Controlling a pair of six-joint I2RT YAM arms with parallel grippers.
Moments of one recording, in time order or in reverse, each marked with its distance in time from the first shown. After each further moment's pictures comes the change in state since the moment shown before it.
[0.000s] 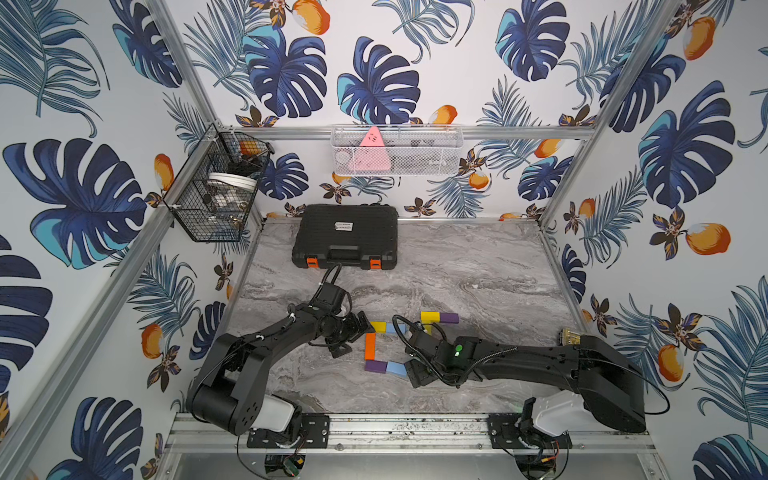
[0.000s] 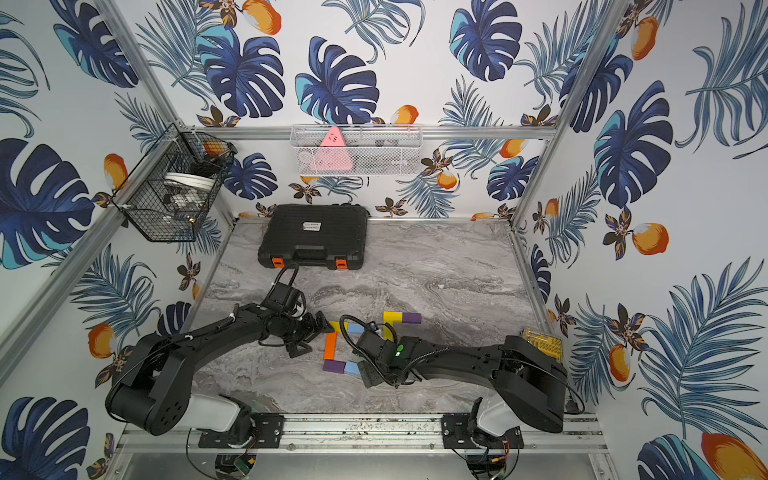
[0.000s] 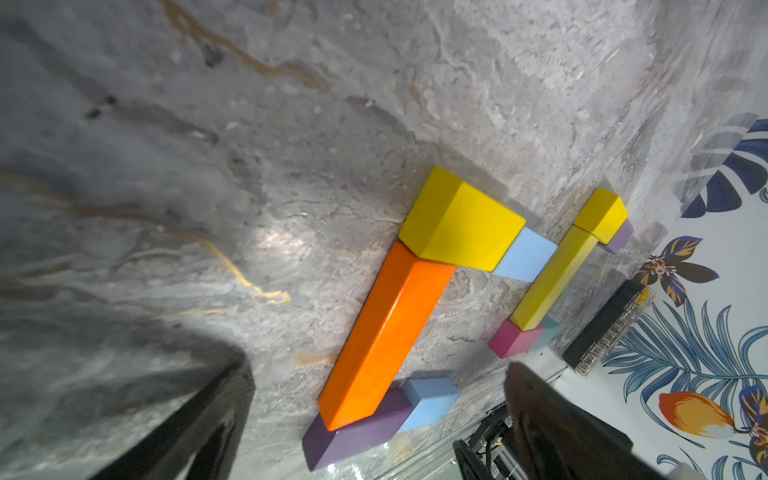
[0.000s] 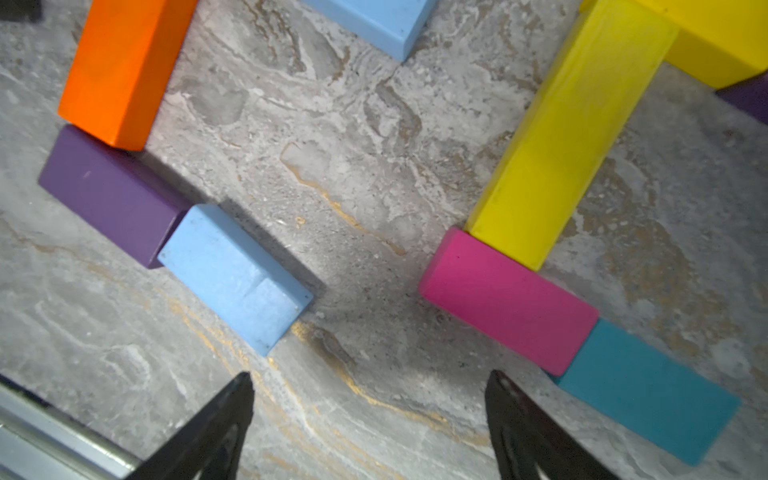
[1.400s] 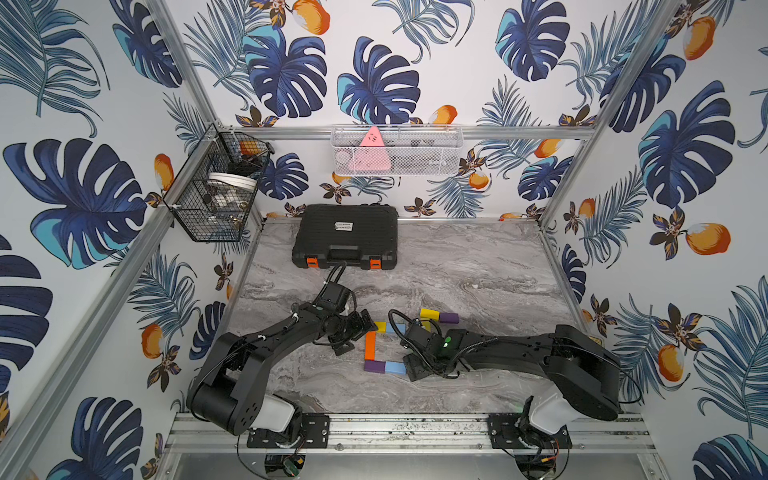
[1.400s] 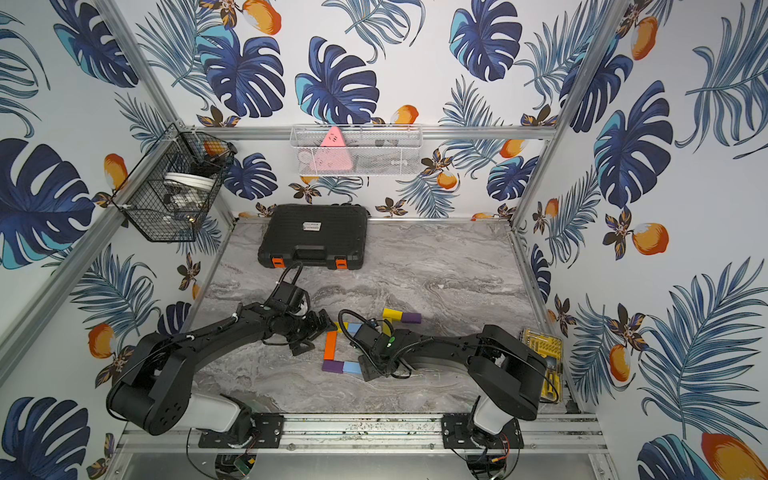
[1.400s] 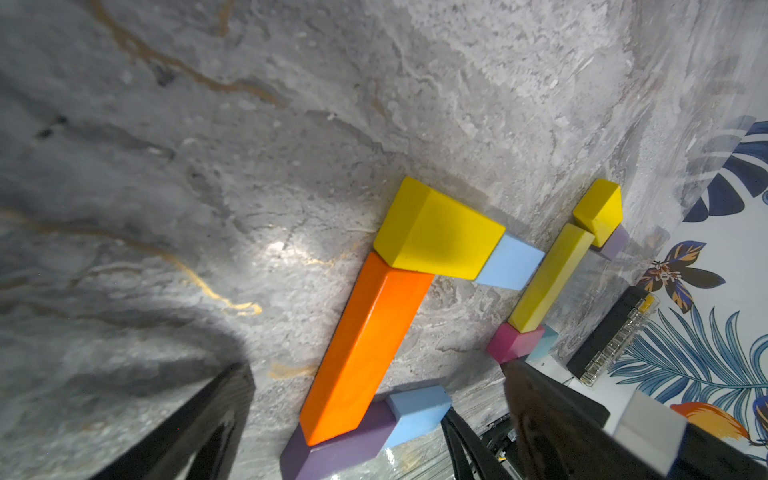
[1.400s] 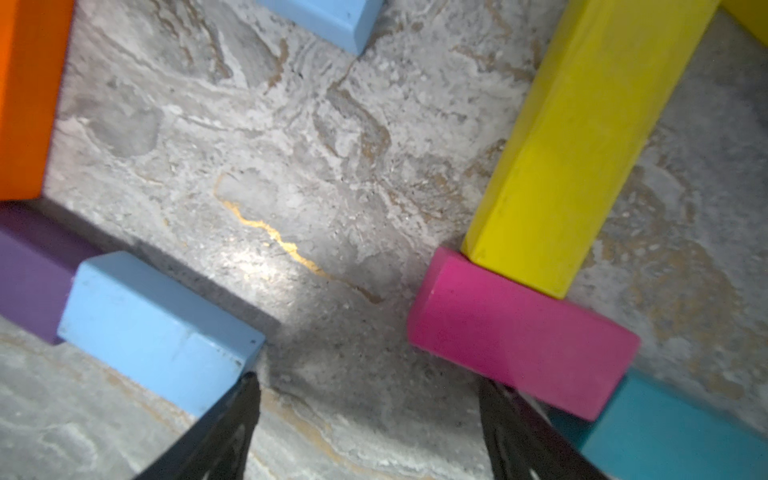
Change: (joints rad) left arm -0.034 -0.003 0.011 0.020 -0.039 -0.026; right arm -0.060 0.119 0.047 0.011 -0.029 0.002
